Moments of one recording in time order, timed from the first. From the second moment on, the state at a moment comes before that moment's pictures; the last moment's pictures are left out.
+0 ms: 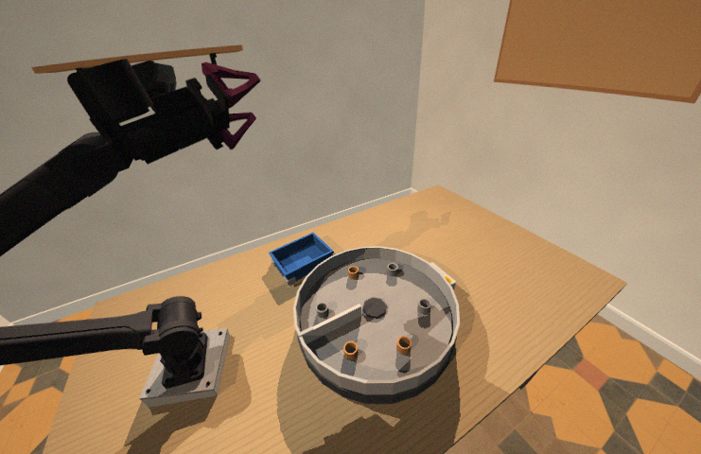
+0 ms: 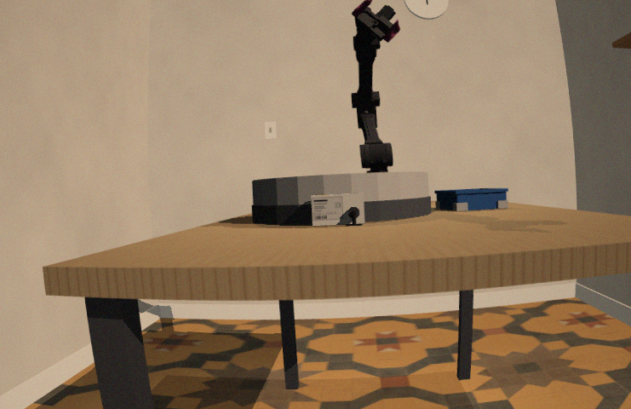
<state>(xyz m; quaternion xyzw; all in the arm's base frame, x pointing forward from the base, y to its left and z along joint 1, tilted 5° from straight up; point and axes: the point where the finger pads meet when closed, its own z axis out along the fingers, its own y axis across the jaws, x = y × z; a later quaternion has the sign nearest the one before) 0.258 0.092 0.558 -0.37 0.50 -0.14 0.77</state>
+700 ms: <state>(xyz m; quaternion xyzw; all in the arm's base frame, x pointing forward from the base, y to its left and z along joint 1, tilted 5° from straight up) 0.260 0.091 0.555 -0.37 0.51 -0.15 0.76</state>
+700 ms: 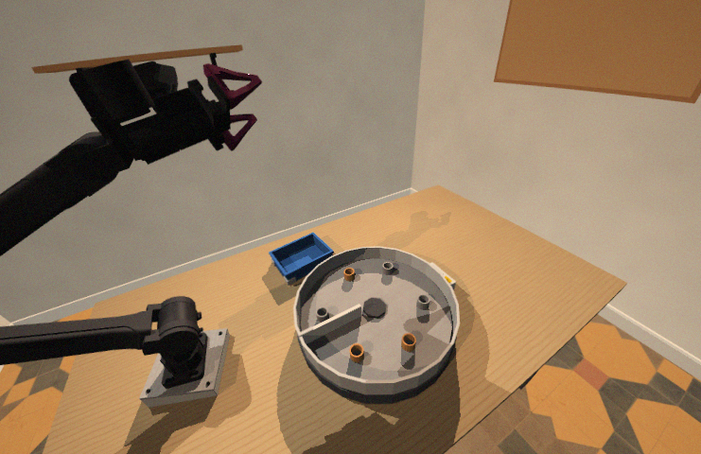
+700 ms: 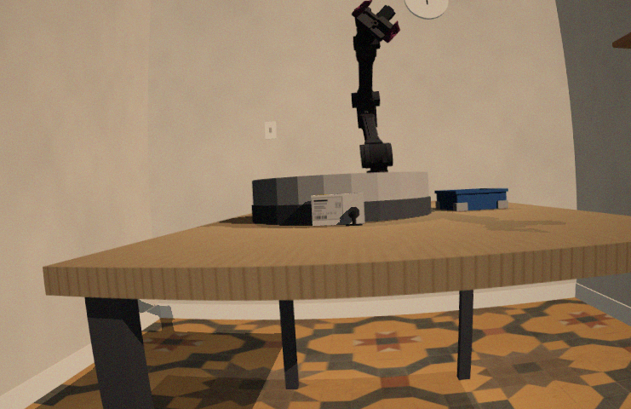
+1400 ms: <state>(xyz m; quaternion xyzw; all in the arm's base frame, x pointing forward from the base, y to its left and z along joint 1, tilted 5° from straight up) 0.368 0.014 0.283 -0.43 0.86 -0.09 0.25</state>
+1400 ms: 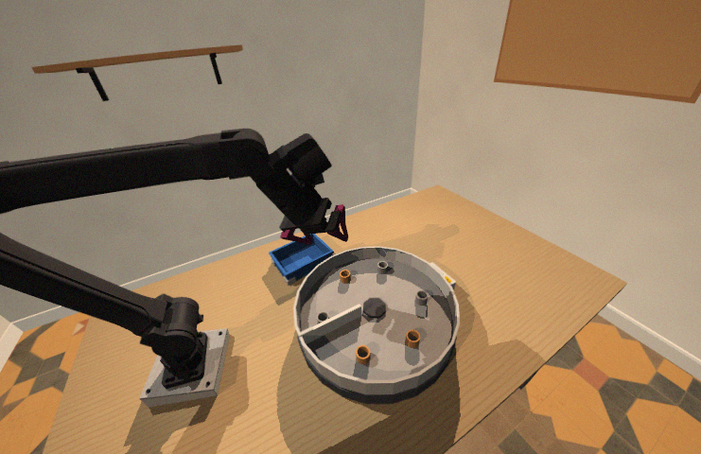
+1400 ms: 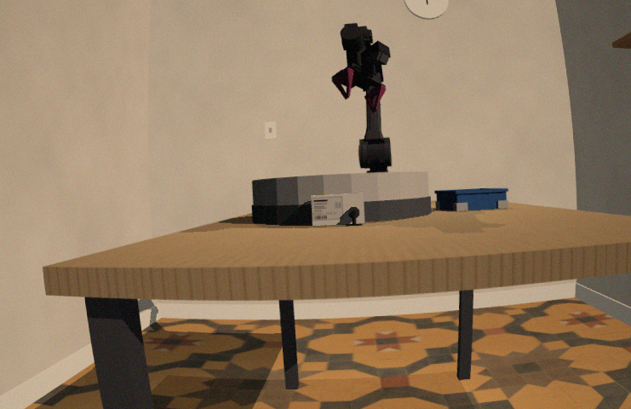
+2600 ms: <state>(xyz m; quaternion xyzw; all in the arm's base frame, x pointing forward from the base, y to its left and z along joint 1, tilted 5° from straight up) 0.332 -0.016 0.217 -0.45 0.89 -0.03 0.04</state>
